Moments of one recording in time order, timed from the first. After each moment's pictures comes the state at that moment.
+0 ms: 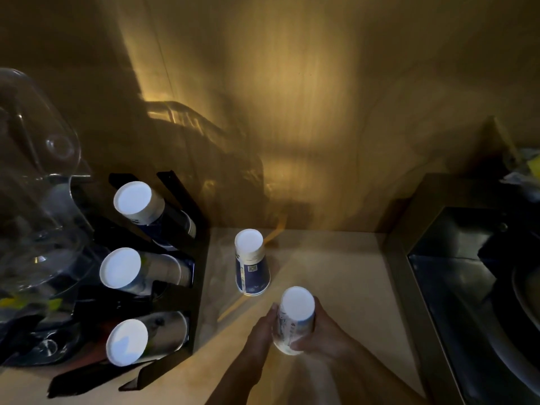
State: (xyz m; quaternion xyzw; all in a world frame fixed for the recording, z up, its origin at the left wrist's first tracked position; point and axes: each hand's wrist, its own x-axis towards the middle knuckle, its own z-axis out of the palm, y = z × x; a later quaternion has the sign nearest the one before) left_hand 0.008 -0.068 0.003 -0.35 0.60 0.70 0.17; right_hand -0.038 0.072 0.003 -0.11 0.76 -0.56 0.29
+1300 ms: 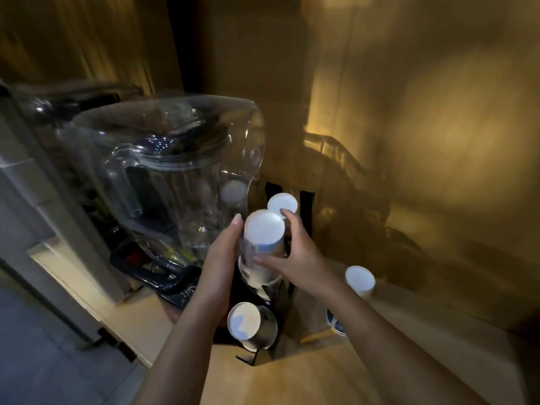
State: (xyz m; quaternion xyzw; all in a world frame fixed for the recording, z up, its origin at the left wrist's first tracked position) left_hand 0.093 -0.237 0.202 -0.23 0.60 0.73 -0.25; right_hand -0.029 -0.157 0.176 -0.44 0.72 -0.50 0.17
